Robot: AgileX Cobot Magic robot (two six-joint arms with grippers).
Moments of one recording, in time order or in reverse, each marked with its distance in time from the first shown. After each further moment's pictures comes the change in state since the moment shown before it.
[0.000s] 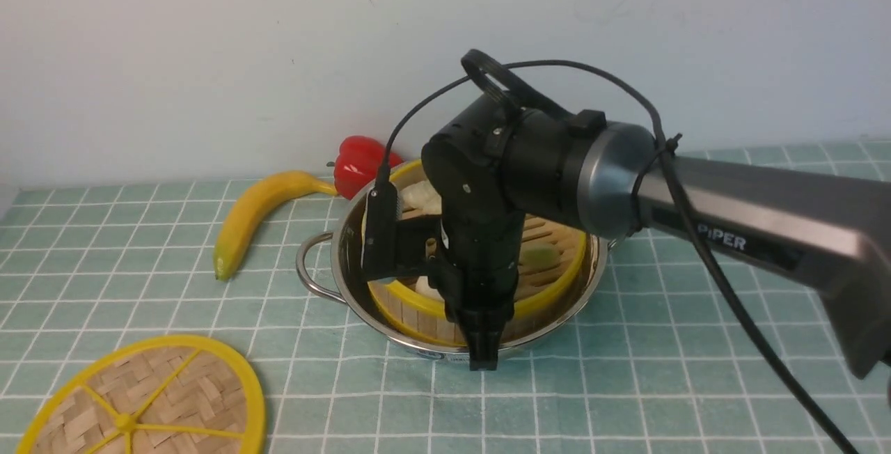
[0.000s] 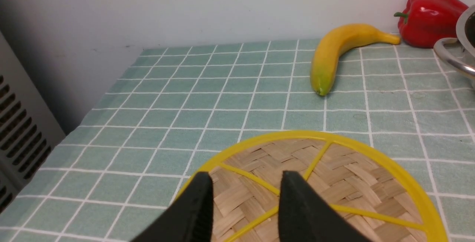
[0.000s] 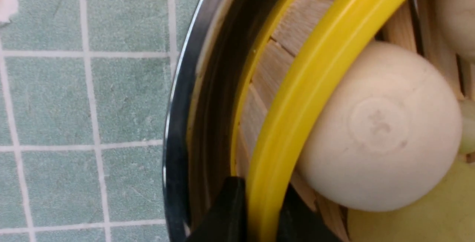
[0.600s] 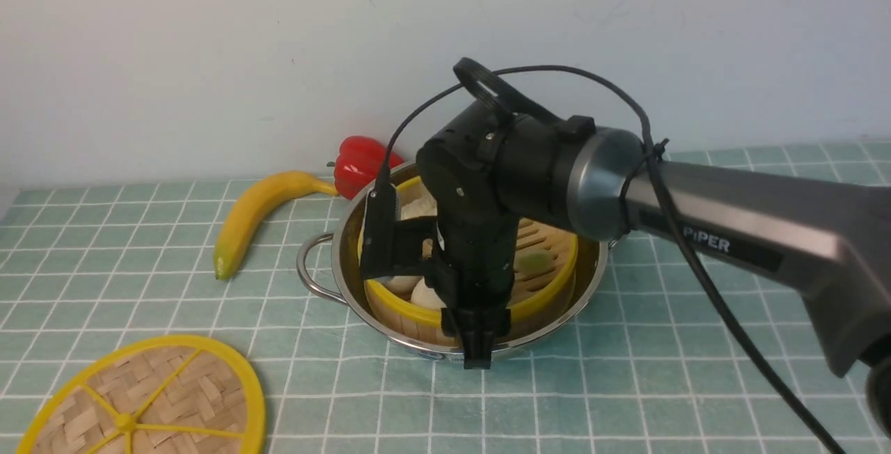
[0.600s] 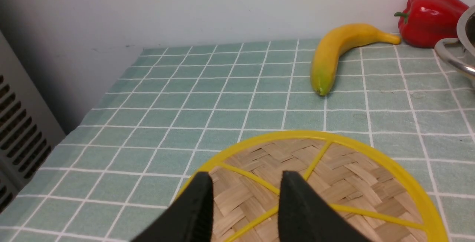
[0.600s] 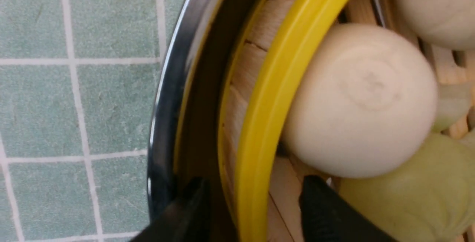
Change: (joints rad) right arm 0.000 0.023 -0.038 -0.006 0.011 0.036; left arm 0.000 0.000 0.000 0.000 0.000 0.000
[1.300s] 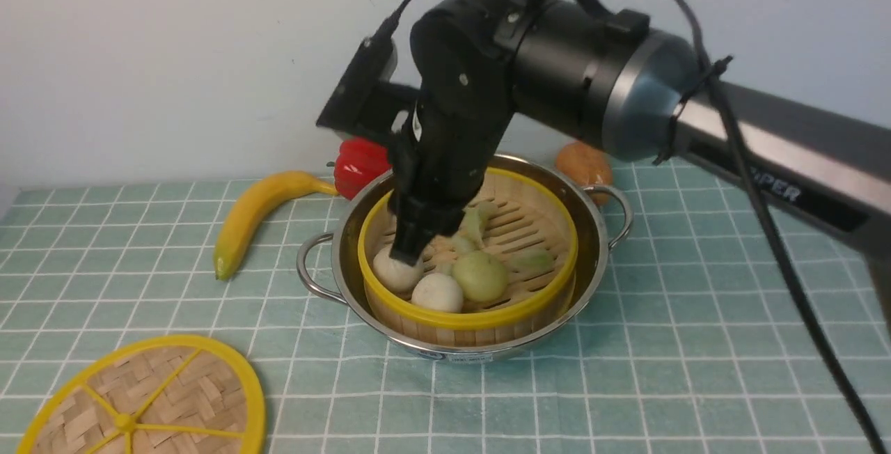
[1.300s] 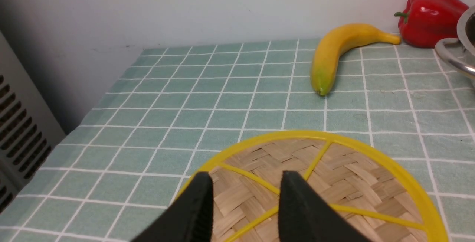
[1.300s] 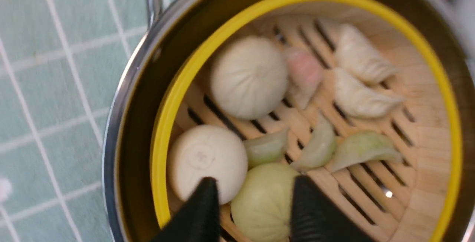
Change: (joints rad) right arm 0.000 -0.085 -0.221 0.001 0.008 0.332; left arm 0.000 0.000 0.000 0.000 0.000 0.000
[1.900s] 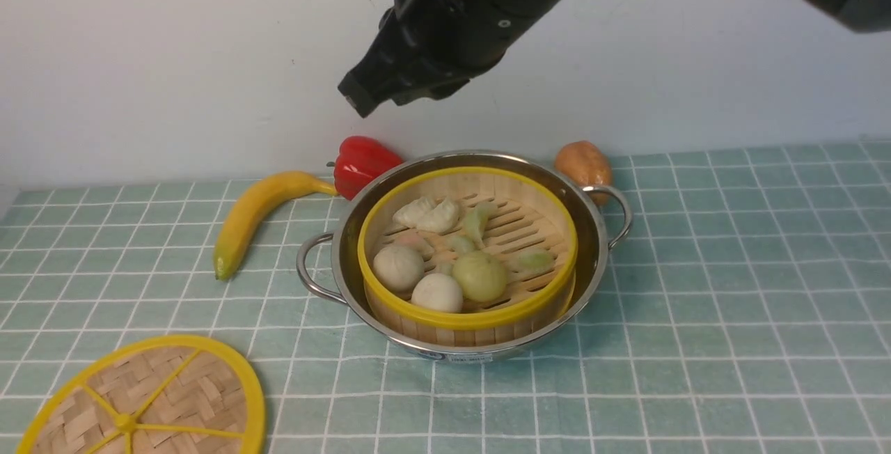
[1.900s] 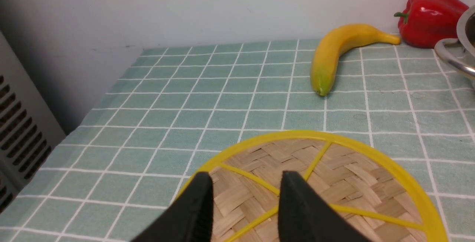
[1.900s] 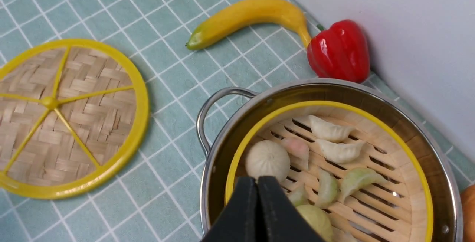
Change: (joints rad) right arm 0.000 -0.216 -0.046 0.105 -0.001 0.288; left arm 0.000 0.000 0.000 0.000 0.000 0.000
